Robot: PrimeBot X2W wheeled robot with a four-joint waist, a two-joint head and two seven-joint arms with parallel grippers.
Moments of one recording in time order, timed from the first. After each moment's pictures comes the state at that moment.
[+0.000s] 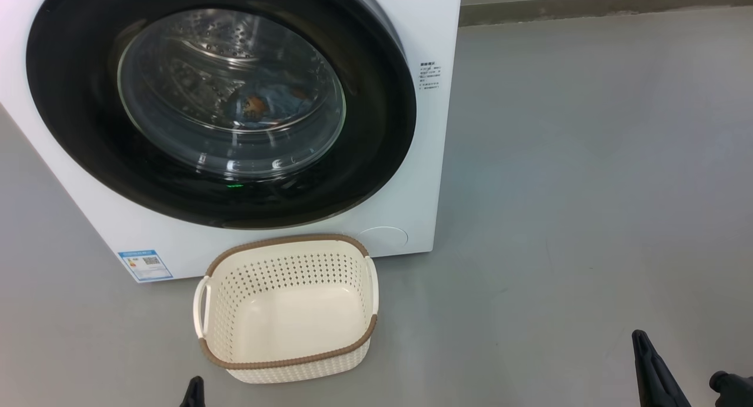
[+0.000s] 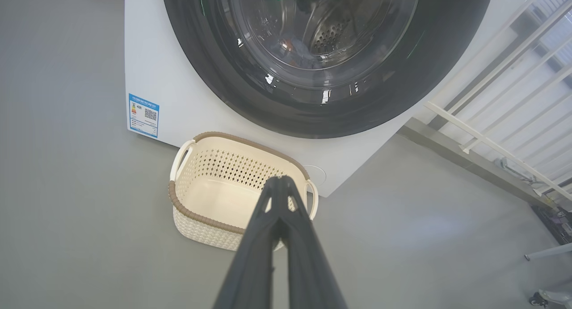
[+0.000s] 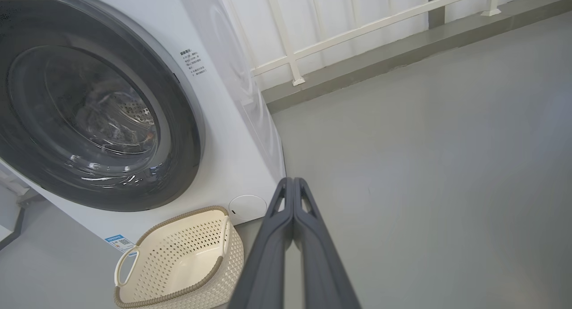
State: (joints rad) left arm 0.12 0.02 -0.05 0.25 -0.58 -0.13 -0.21; right arm 0.11 -0.07 -0.14 0.18 0.42 0.14 -0.20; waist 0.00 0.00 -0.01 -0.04
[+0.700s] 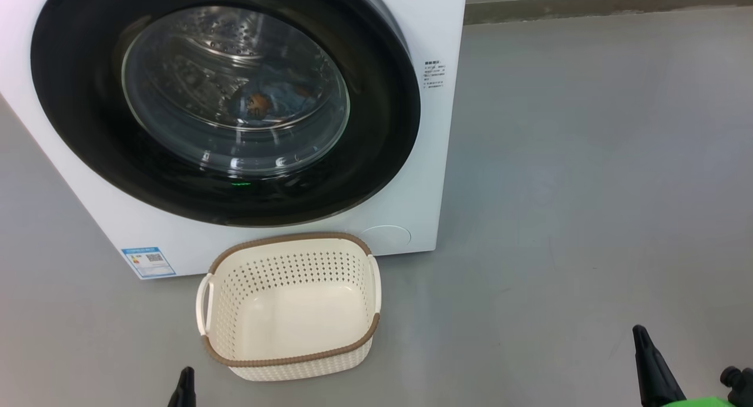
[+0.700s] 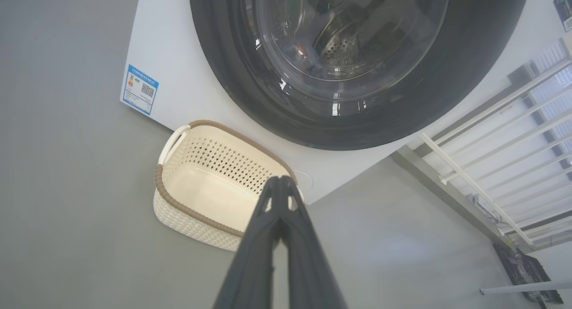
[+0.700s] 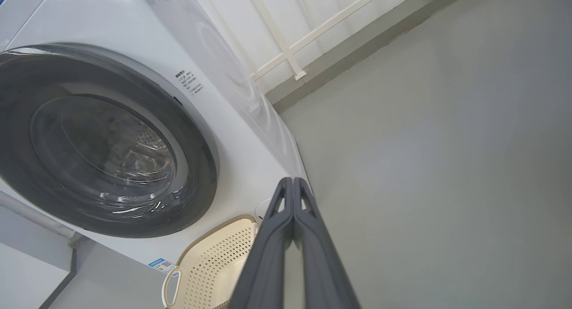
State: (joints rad) left arm 0.08 0.03 -0.04 0.25 -0.79 -0.13 -0.15; right arm 0.08 -0.06 -0.14 0.20 0.64 0.14 -0.14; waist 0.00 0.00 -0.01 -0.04
